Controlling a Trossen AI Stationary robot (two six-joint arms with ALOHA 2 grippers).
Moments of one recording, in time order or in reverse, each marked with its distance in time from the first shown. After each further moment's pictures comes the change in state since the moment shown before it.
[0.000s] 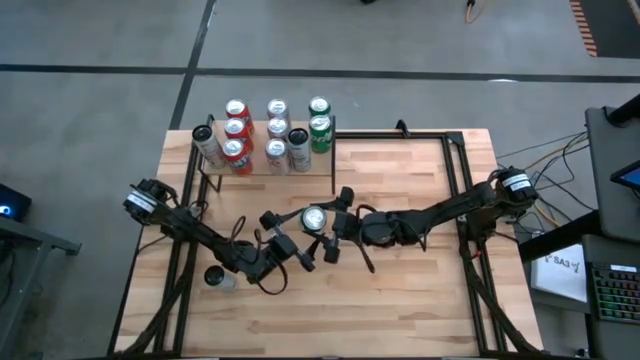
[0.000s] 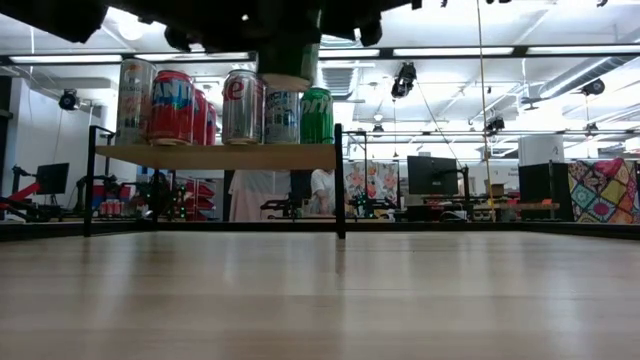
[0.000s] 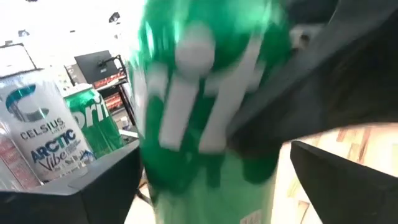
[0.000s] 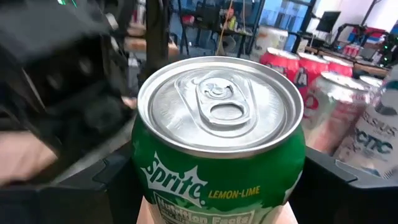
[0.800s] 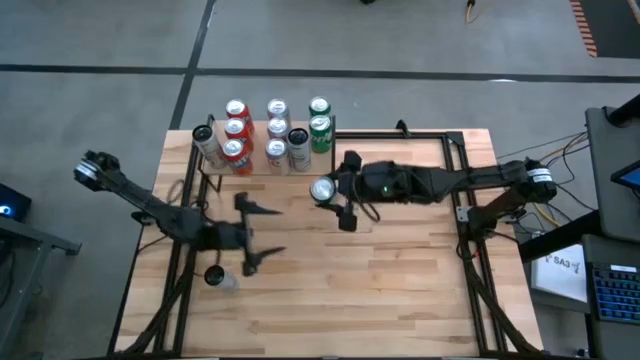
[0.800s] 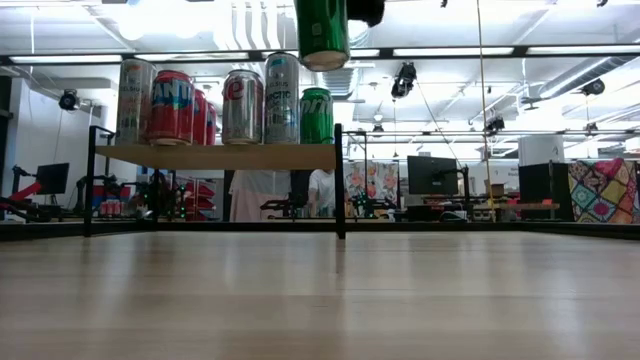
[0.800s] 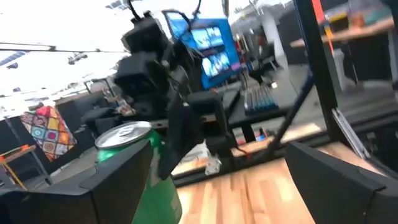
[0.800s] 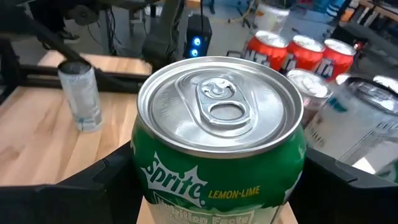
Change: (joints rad) left arm -0.028 -0.682 -0.158 -0.469 0.631 0.076; right arm -0.207 -0.177 0.245 -0.686 -0.332 0.004
